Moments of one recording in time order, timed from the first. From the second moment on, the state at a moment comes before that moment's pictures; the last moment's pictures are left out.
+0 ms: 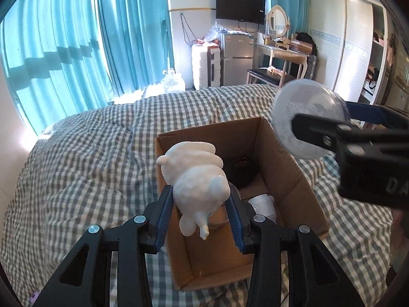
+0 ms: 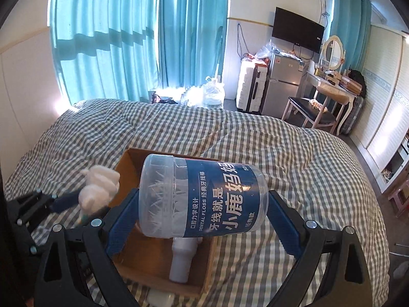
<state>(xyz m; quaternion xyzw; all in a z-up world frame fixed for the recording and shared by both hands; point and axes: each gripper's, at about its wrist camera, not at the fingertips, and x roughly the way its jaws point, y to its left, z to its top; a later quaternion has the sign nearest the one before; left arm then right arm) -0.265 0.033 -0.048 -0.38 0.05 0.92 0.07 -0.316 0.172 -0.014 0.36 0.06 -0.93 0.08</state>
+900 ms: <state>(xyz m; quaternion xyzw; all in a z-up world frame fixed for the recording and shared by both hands) -0.283 0.023 -0.112 -0.43 -0.02 0.90 0.10 -0.395 0.140 -0.084 0.43 0.04 -0.90 0.10</state>
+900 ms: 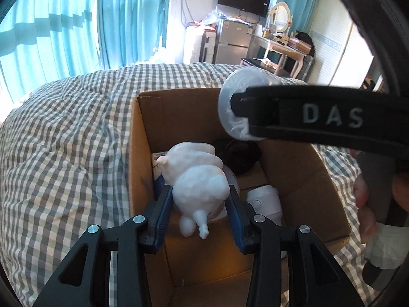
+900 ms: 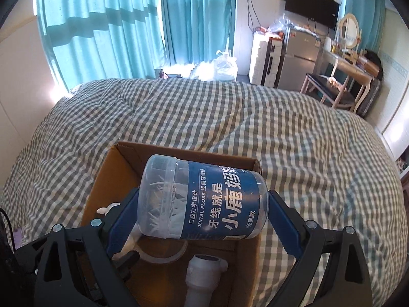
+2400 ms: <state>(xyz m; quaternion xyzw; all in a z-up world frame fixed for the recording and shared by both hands) -0.075 -0.018 0.016 -0.31 0.06 0.95 0.00 -0.121 0.173 0.044 0.31 0.09 -0.95 0.05</state>
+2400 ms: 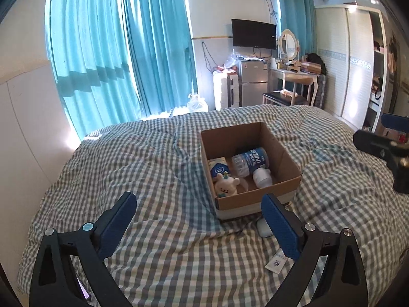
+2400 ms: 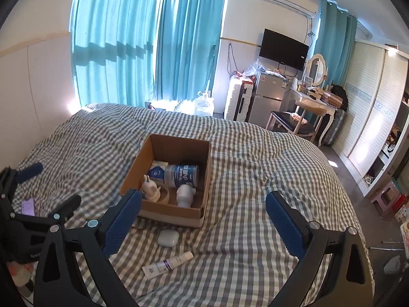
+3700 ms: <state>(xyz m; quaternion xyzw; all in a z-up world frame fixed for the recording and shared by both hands) -0.125 -0.028 -0.121 -0.44 0.05 0.90 -0.01 -0.168 0.137 -0.204 0.53 0.10 -0.84 0.09</state>
